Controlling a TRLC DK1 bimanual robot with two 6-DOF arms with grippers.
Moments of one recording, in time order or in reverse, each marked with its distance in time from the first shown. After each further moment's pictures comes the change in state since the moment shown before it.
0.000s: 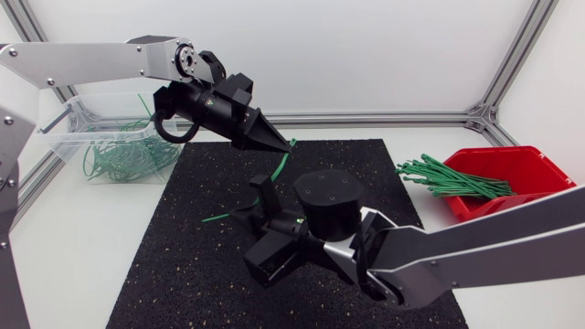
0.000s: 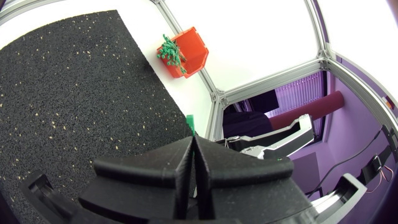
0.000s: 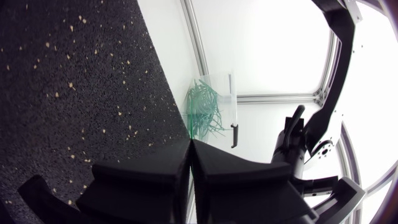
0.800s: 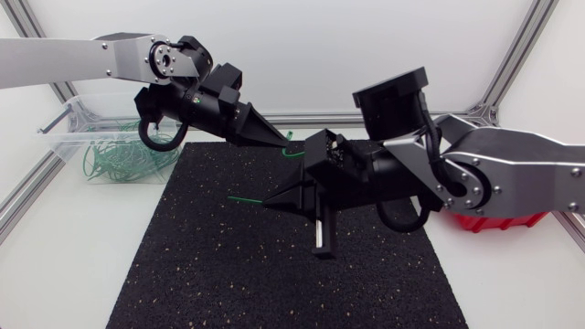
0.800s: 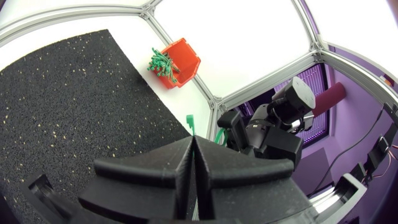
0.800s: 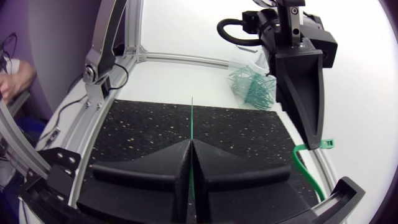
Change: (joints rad) left arm 0.001 -0.180 -0.209 0.259 0.015 -0.106; right arm -0.276 -0.295 0.222 -0.852 -0.581 0.903
